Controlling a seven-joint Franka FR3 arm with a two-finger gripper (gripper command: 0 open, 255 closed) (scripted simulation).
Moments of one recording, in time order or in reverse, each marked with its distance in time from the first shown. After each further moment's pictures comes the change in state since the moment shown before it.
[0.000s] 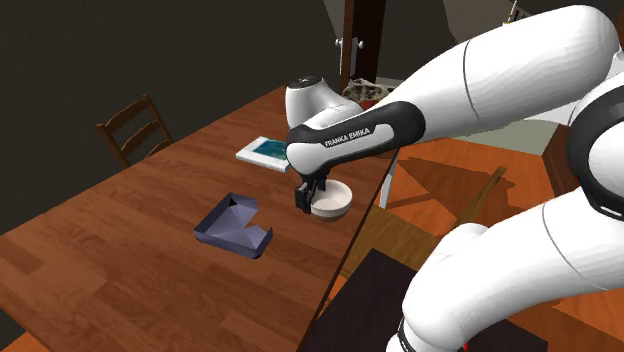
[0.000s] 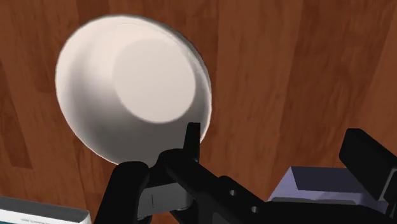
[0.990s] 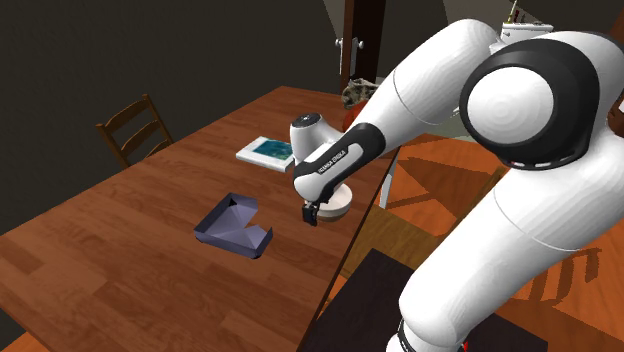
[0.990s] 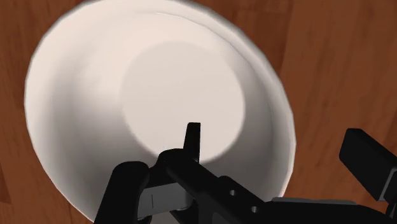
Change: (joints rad) arm -0.073 0.275 -0.042 -0.033 -0.135 0.302 -0.003
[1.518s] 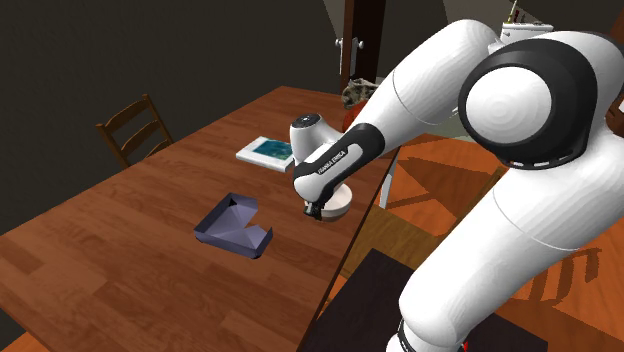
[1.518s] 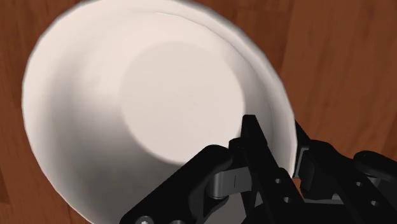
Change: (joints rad) arm 0.000 0.004 0.000 0.000 -0.001 0.004 0.001
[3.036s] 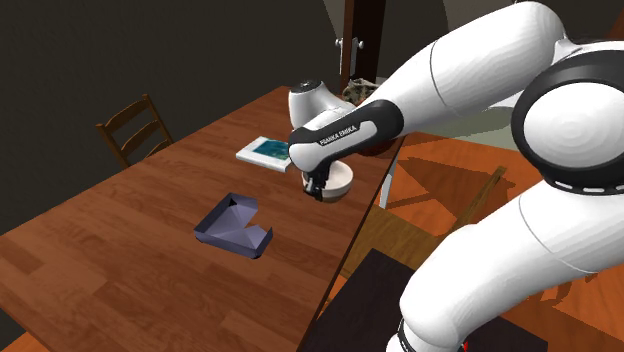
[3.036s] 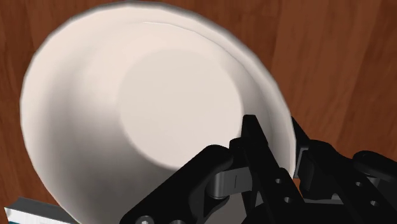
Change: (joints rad) arm 0.018 -0.152 0.004 0.086 0.049 -0.235 -0.058
